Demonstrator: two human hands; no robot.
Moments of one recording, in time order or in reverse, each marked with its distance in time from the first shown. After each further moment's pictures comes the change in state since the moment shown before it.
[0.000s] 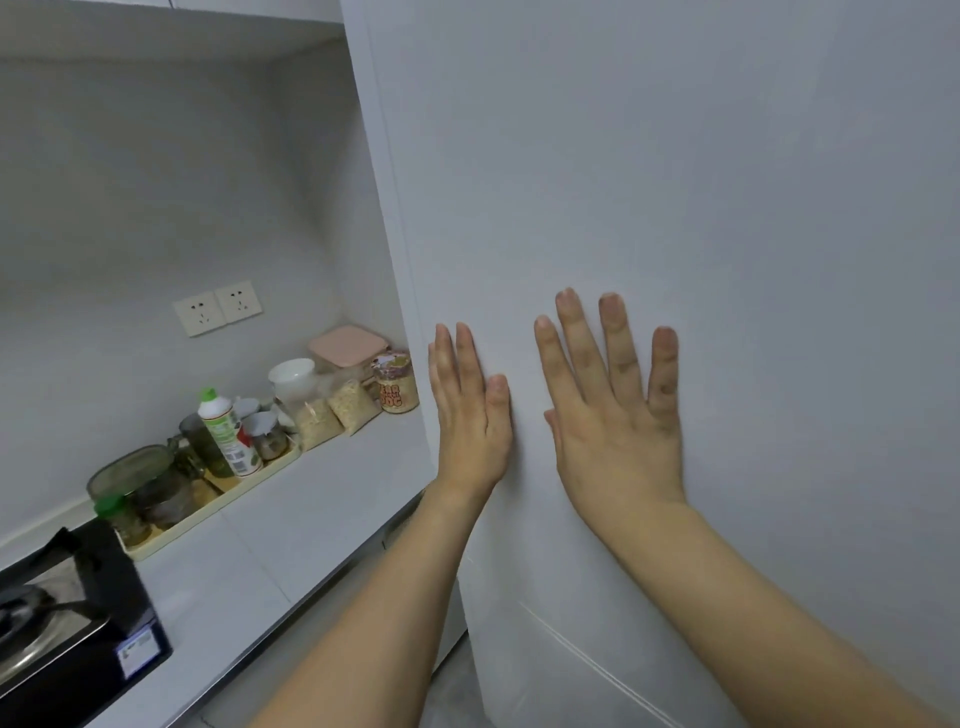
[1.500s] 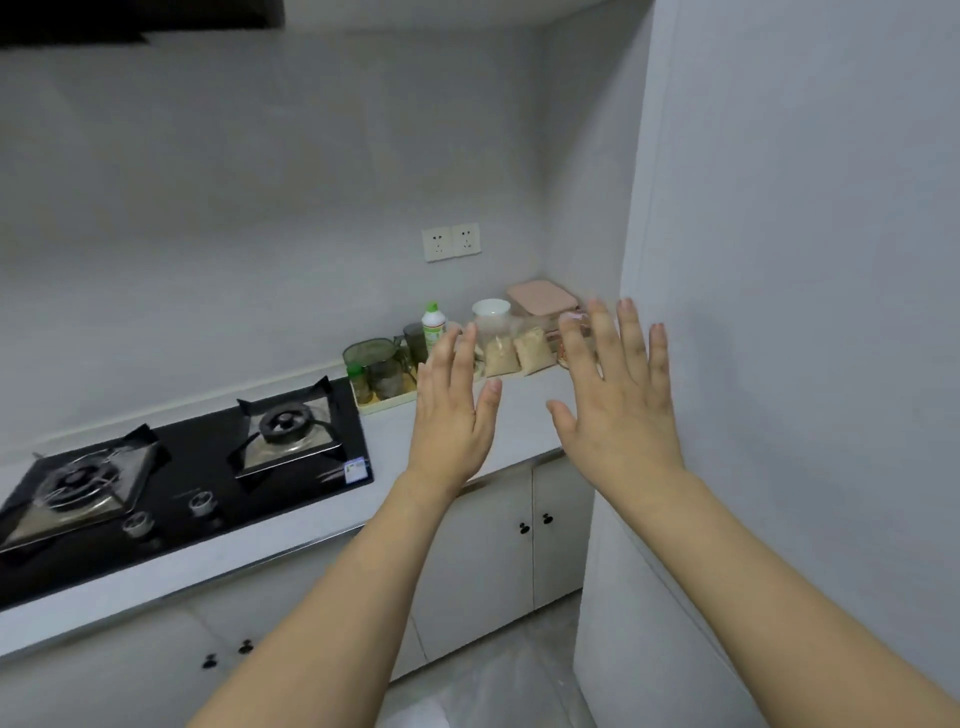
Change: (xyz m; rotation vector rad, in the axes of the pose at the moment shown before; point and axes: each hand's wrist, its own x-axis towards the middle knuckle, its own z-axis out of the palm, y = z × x) left_hand -0.109 -0.035 -0.191 0.467 0.120 -0.182; right_hand -0.016 -0.105 -0.055 0.778 0.023 -0.273
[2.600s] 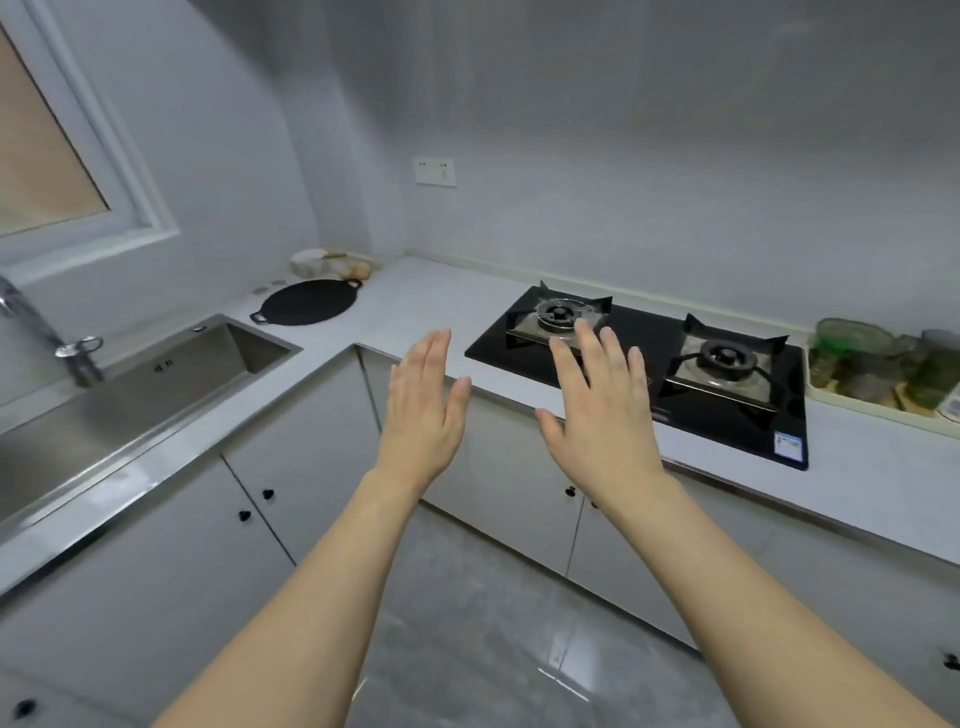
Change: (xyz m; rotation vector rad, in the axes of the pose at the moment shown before) left_hand -0.342 -0.154 -0.421 0.579 0.367 -0.710; right_hand -0.118 -0.464 -0.071 0.701 -0.185 -0.745
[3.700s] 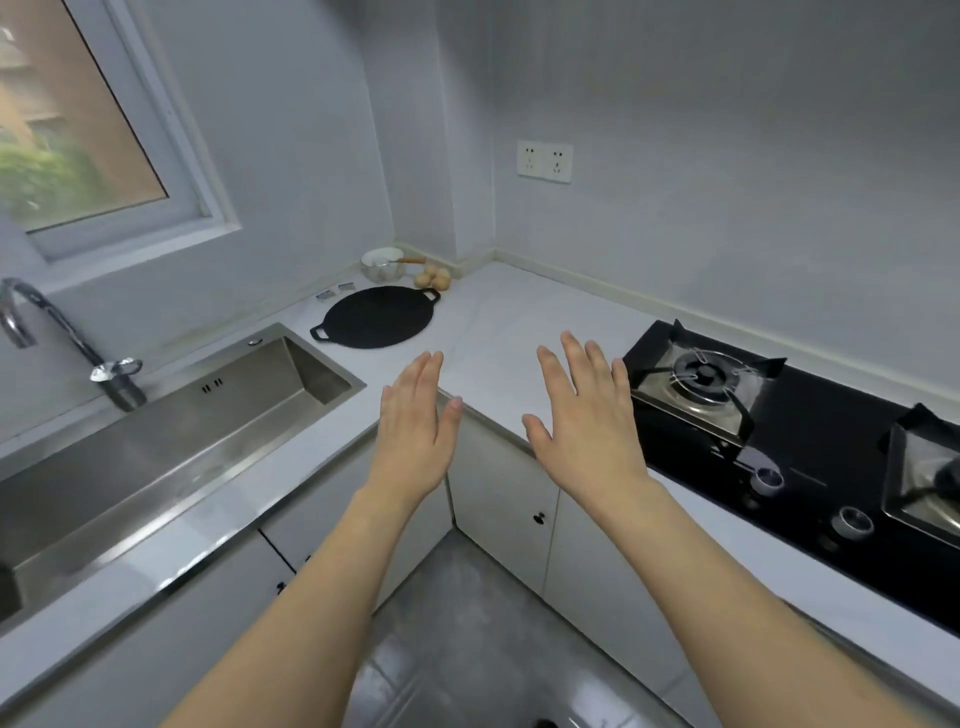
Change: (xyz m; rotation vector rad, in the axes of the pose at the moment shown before) left_hand 0.178 -0.251 0.008 0.108 -0.020 -0.235; right_hand 0.257 -0.112 0.204 0.135 -0.205 -0.145
